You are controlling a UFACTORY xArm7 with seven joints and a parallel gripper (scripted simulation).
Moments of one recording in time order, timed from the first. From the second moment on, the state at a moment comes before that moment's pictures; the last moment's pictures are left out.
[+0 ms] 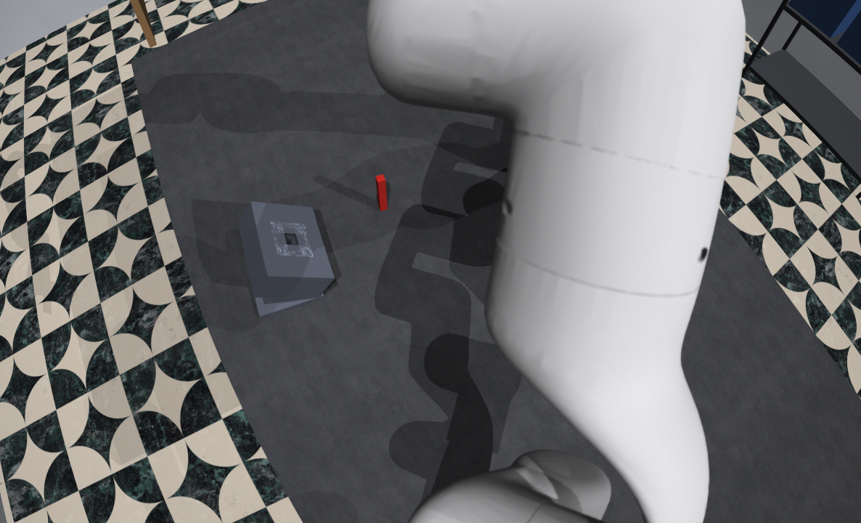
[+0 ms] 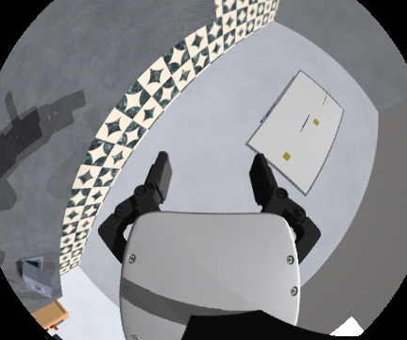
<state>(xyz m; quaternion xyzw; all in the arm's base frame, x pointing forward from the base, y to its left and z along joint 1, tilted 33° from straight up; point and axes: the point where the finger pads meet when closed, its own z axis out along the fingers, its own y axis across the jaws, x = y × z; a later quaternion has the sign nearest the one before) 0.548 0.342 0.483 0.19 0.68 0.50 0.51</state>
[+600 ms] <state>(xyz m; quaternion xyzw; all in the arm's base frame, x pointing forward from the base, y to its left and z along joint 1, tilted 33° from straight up) 0.554 0.124 0.398 0.20 0.77 0.36 0.49</state>
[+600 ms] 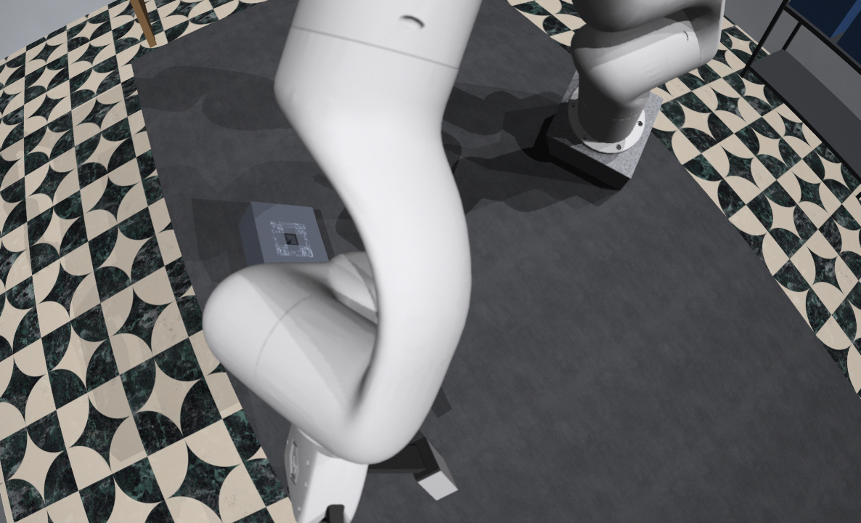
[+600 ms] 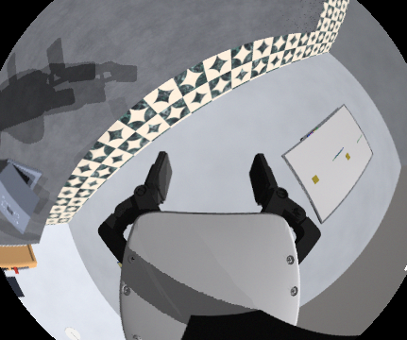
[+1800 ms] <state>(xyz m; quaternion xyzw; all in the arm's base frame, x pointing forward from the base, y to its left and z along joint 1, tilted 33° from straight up) 0.361 -0.155 0.153 0.20 0.92 0.17 0.30</state>
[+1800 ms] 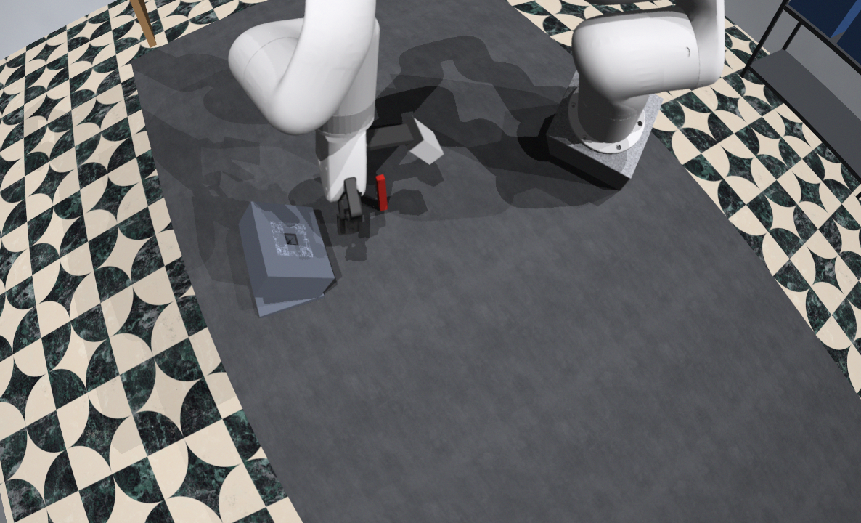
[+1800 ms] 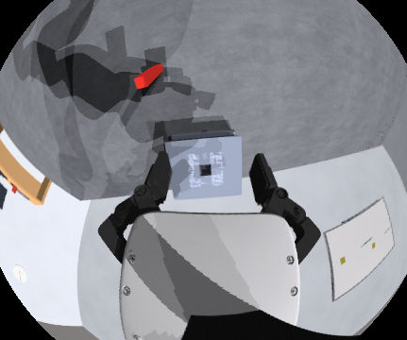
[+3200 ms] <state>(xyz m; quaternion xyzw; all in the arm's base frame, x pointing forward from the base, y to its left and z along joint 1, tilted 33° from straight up) 0.316 -0.176 0.052 0.17 0.94 0.13 0.25</state>
